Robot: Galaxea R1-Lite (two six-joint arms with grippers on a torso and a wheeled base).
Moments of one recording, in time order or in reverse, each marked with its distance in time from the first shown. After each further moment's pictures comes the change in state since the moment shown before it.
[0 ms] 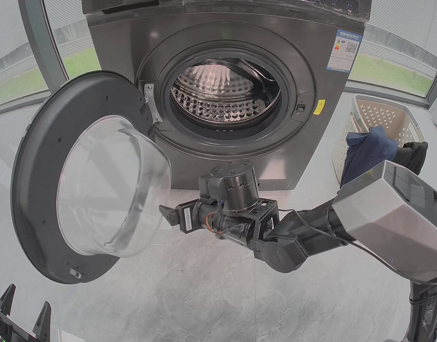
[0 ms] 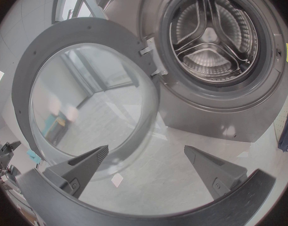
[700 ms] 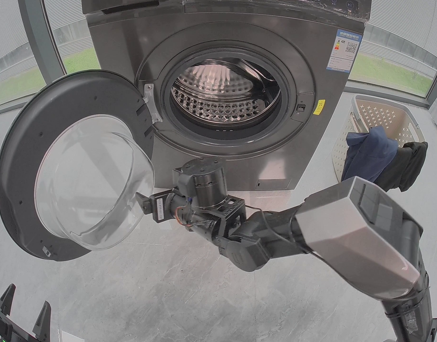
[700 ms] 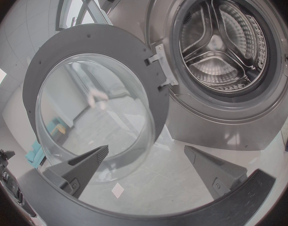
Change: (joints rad) left arm 0.000 0.000 0.000 0.000 0.000 0.000; right arm 0.048 0.161 -0.291 0.018 -0.036 -0.004
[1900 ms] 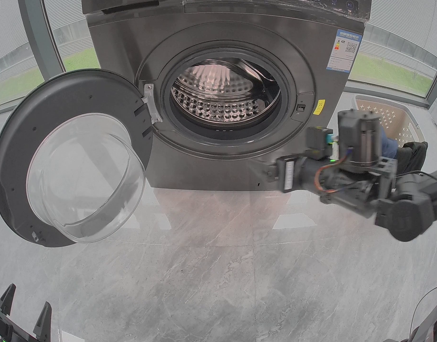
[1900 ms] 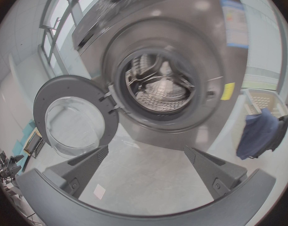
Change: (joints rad) left arm -0.001 0.000 0.000 0.000 -0.006 0.009; right arm -0.232 -0.668 0.687 0.028 -0.046 -0.053
